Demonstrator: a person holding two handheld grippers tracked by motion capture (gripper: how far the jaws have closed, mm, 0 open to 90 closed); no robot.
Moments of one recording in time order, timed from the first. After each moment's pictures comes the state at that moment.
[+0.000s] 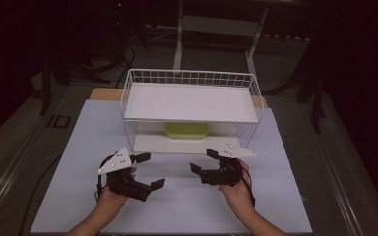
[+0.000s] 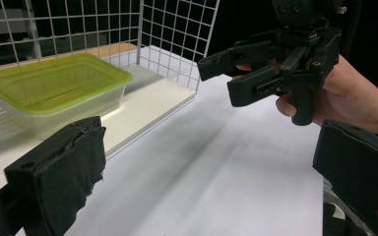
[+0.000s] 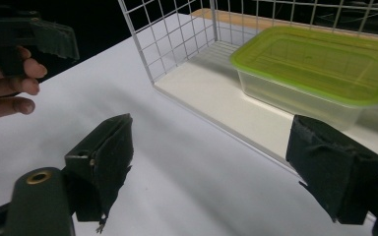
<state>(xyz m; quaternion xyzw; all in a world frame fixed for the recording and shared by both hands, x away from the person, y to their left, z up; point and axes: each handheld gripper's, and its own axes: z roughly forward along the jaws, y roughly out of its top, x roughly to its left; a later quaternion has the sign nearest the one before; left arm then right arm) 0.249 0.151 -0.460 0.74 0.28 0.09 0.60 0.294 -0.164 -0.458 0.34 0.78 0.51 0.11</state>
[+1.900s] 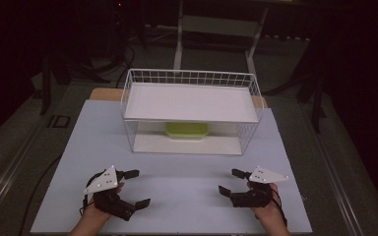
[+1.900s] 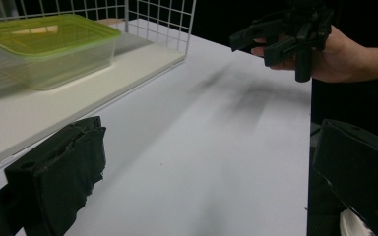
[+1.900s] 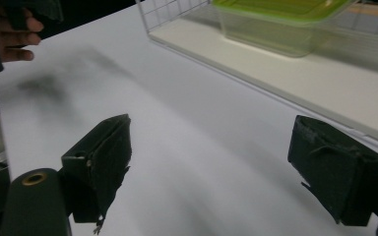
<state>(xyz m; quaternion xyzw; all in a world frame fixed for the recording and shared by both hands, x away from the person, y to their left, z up) 0.224 0.184 -0.499 0.76 0.25 0.08 0.59 0.259 -0.252 -0.498 0.31 0.79 0.52 0.11</state>
